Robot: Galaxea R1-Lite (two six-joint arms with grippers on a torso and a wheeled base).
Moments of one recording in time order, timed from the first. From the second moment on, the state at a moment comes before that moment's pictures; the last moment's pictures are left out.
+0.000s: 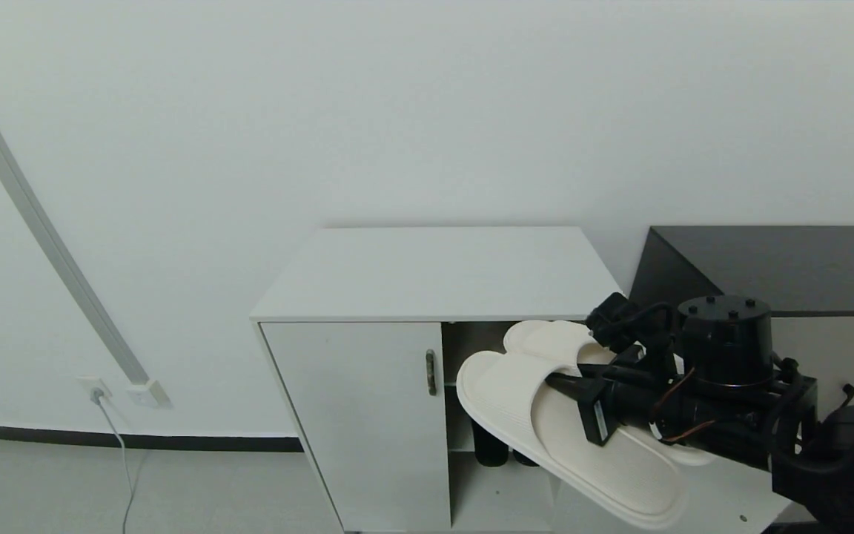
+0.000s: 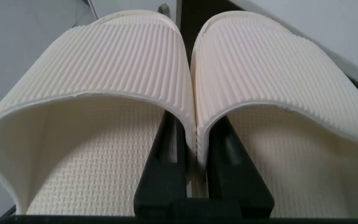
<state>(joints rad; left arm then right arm) 0.00 0.00 0.00 0.00 -0.02 0.00 0.60 1.78 -0.64 -0.81 0.13 -0.13</state>
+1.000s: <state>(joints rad) 0.00 0.00 0.00 0.00 -0.02 0.00 0.61 1.78 -0.64 -0.80 0.13 -0.13</state>
